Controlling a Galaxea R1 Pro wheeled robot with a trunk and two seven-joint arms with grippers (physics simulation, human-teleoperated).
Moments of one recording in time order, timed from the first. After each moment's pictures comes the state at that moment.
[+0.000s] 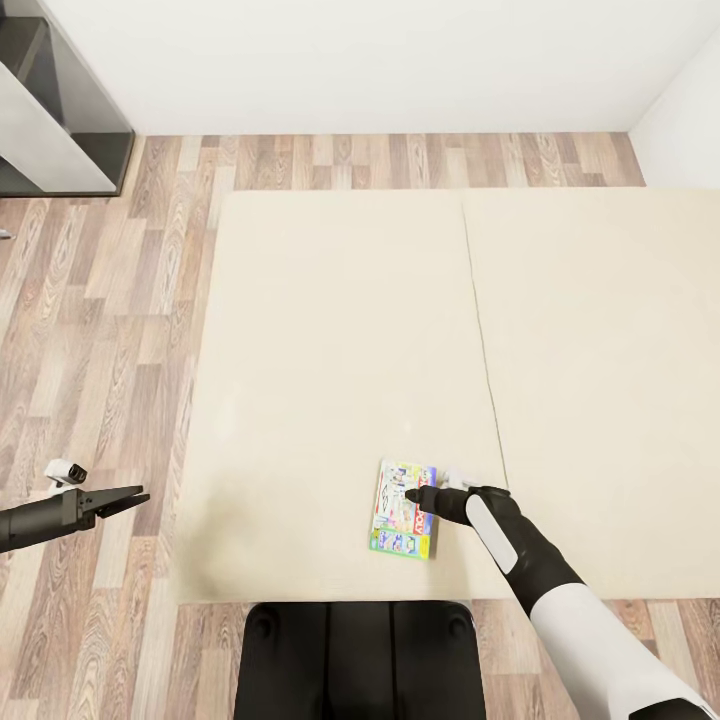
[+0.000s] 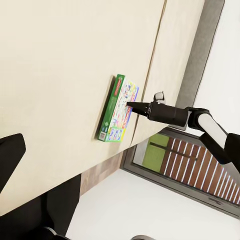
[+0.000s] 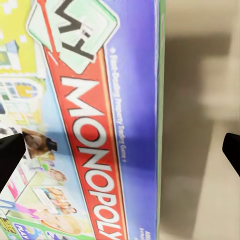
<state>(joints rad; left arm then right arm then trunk) -0.62 0.62 0.19 -0.78 0.28 0.79 -1.57 -0.72 -0.02 0.22 -0.83 -0.58 0.64 -0.08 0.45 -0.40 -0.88</state>
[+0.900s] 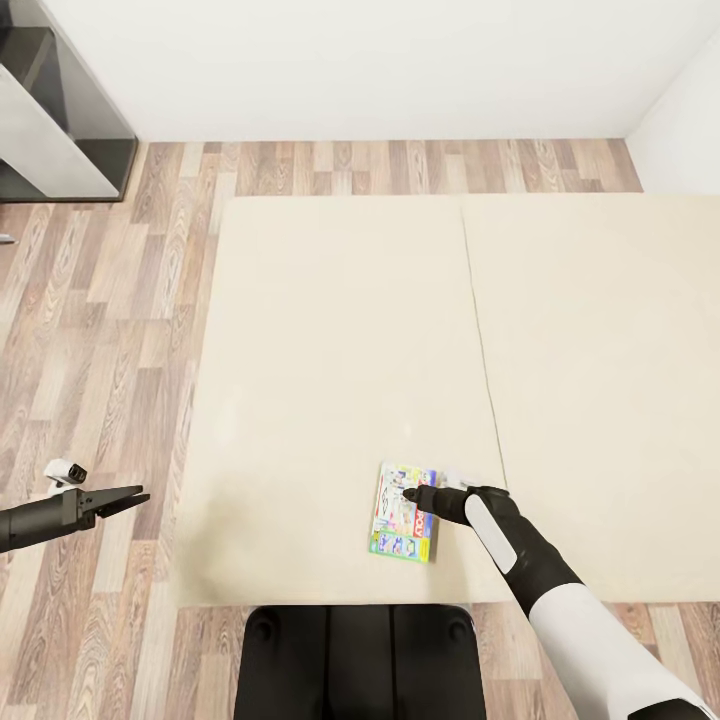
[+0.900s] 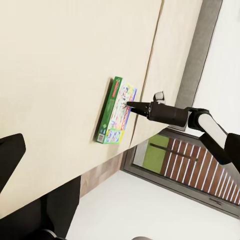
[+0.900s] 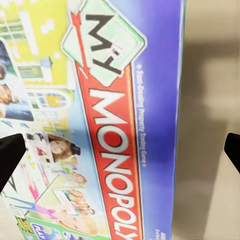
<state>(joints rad) -0.62 0.62 0.19 -0.78 0.28 0.79 -1.57 -0.72 -0.02 0.22 -0.83 -0.59 0.64 -0.08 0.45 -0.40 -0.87</state>
